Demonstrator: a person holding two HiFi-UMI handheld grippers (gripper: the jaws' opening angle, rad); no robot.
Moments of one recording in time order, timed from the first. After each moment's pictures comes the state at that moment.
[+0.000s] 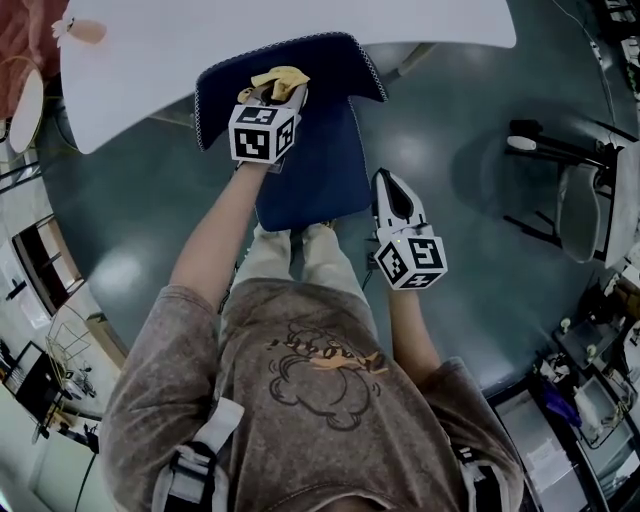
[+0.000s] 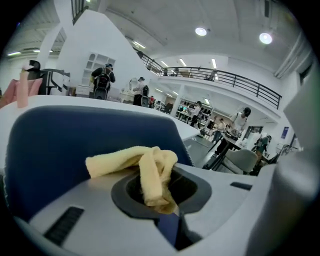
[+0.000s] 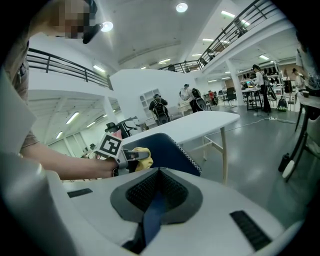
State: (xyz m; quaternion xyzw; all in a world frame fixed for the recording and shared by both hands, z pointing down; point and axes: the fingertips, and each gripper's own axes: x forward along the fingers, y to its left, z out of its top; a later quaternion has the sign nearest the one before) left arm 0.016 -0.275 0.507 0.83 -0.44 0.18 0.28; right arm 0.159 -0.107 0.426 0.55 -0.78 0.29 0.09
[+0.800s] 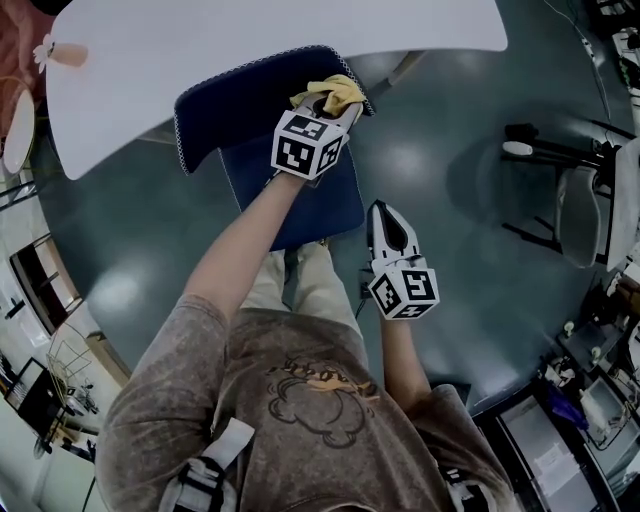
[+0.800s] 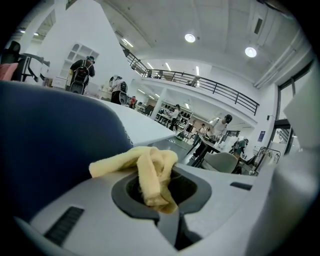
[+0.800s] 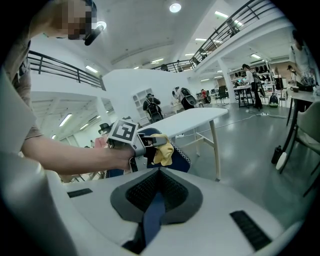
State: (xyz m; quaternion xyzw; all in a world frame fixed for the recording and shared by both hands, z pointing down) left arm 0.155 -0.273 0.505 0.89 -0.33 0.14 0.28; right arm 0.188 -0.082 0.456 0.57 -0.76 0.31 0.08
